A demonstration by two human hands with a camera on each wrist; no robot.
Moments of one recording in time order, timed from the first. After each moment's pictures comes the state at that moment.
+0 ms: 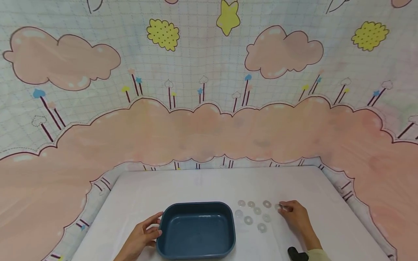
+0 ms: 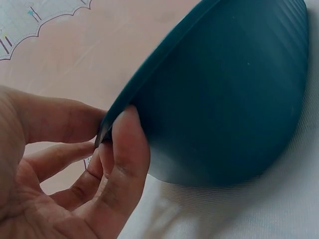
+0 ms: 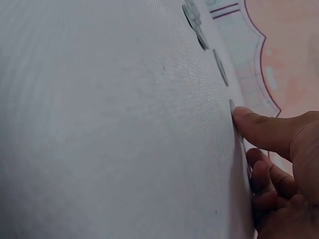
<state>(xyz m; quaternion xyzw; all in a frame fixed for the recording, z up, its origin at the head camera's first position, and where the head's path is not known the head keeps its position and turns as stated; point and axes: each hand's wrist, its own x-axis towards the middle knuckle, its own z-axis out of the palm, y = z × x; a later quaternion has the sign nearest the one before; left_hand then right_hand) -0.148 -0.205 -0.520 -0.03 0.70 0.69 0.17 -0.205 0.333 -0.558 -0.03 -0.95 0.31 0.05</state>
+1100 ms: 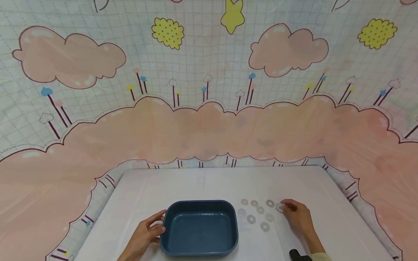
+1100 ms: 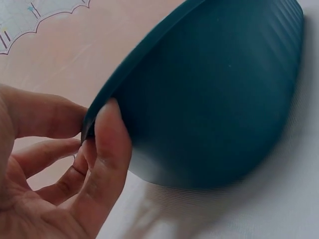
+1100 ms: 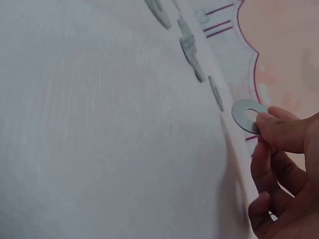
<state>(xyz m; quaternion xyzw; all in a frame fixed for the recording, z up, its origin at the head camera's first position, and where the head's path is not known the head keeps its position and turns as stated) -0.147 -0.202 -0.525 -0.05 0.69 0.71 0.14 -0.201 0.322 -0.558 -0.07 -0.93 0.36 0.08</state>
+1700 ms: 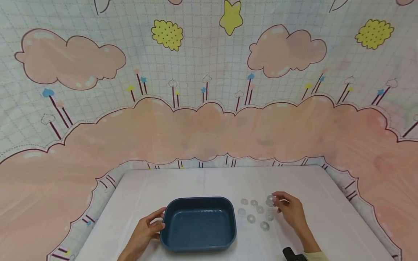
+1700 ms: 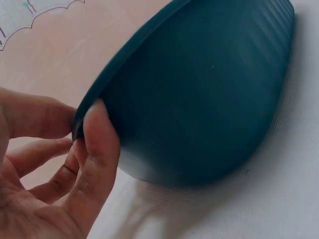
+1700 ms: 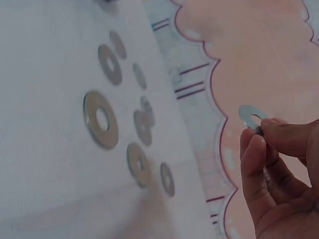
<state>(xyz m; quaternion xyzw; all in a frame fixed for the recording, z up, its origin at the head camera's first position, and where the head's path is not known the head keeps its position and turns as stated) -0.154 -0.200 -0.527 -0.06 0.70 0.70 0.10 -0.195 0.285 -0.519 -0.02 -0.87 0.48 0.10</state>
